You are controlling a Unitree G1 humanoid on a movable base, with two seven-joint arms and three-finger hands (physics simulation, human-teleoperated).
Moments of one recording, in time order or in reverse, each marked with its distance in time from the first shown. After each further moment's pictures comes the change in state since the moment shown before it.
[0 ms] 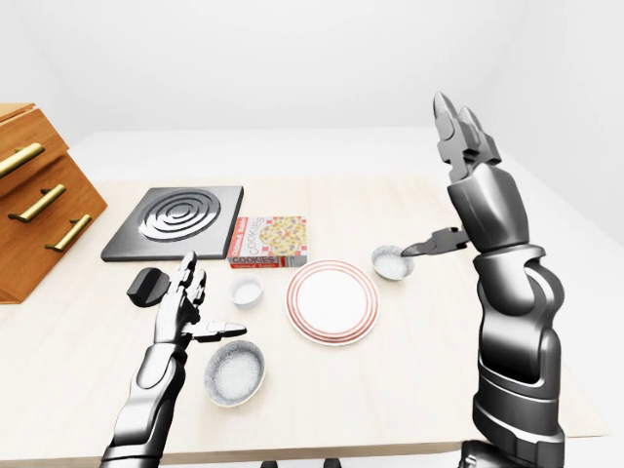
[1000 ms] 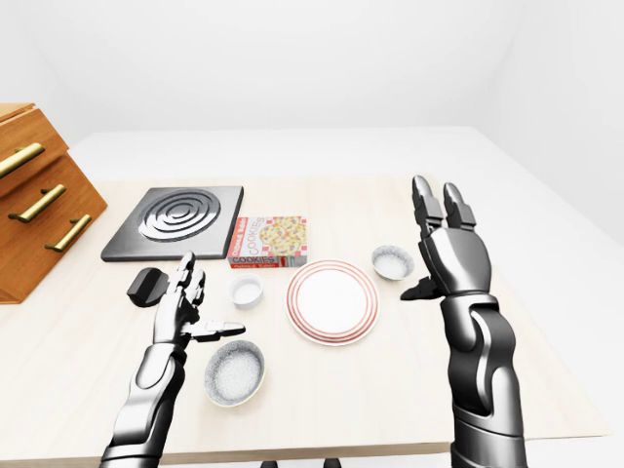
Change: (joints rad) left arm -0.002 0.001 0.006 0.005 -0.019 0.000 0.003; right arm 0.211 0.144 0.058 0.031 -0.402 0.000 -0.111
